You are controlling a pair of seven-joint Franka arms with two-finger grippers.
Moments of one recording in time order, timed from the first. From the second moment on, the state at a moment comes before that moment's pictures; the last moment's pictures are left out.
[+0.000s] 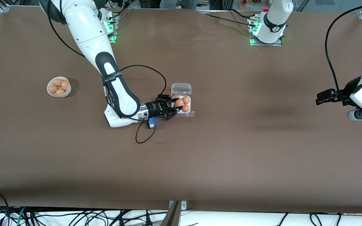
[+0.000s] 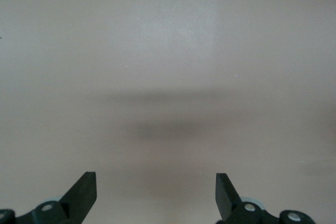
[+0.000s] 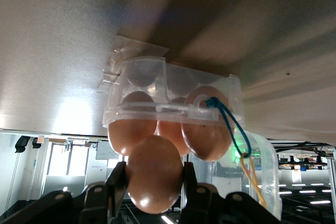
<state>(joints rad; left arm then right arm) 0.00 0.24 0.01 -1.44 0.00 1.58 0.01 0.52 0.88 -0.07 -1.56 1.42 1.86 0.68</state>
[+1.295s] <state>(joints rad) 0.00 0.24 0.01 -1.44 0.00 1.58 0.01 0.48 0.89 -0.11 -1.43 1.31 1.83 0.70</state>
